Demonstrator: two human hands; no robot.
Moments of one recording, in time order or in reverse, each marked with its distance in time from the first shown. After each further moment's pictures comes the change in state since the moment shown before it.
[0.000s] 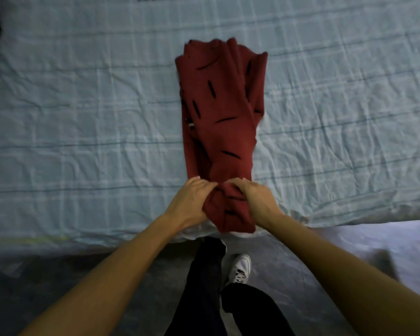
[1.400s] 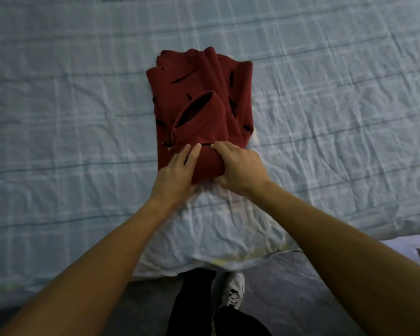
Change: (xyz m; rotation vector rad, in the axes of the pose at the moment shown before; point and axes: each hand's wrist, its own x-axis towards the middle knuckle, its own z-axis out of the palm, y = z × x) left_hand 0.098 -0.035 0.000 0.274 0.223 -0.141; right_hand 0.104 0.031 -0.038 -0.197 0.245 -0.116
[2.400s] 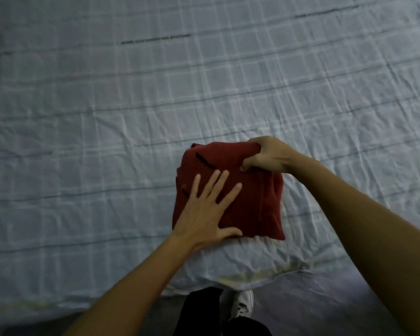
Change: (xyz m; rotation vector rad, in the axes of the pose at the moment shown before) left_hand -0.002 0.043 -0.051 0.090 -0.145 0.248; right_hand 0.058 0.041 -0.104 0.472 -0.431 0.475
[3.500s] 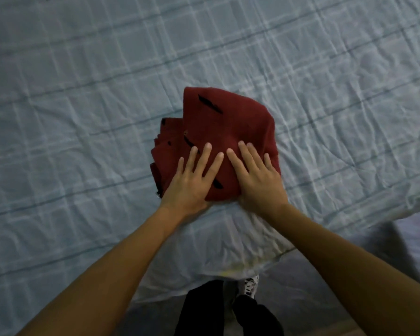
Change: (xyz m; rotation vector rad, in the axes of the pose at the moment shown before) left_hand 0.033 -0.032 0.075 0.060 -0.065 0.090; right_hand -0.014 0.092 0.143 -0.697 0.571 -0.215
